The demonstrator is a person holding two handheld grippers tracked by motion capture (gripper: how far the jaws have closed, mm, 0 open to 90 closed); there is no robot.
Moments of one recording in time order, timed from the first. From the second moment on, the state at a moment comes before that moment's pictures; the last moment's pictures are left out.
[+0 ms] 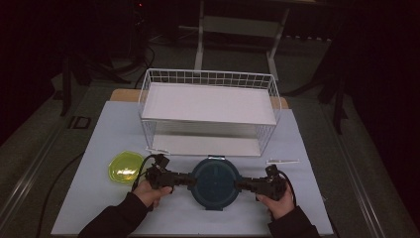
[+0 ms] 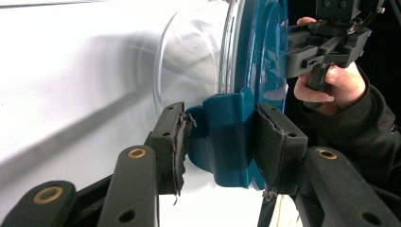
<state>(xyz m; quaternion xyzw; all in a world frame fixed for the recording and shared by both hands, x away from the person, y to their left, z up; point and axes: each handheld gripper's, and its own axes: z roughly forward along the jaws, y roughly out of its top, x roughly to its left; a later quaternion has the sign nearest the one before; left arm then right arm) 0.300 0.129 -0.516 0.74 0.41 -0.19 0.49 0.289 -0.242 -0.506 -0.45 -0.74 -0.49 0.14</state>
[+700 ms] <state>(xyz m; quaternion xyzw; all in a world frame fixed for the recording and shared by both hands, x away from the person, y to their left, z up) 0.288 0.130 -0.516 0.72 0.44 -0.19 0.50 0.279 -0.239 -0.503 -0.46 -0.72 -0.50 0.14</state>
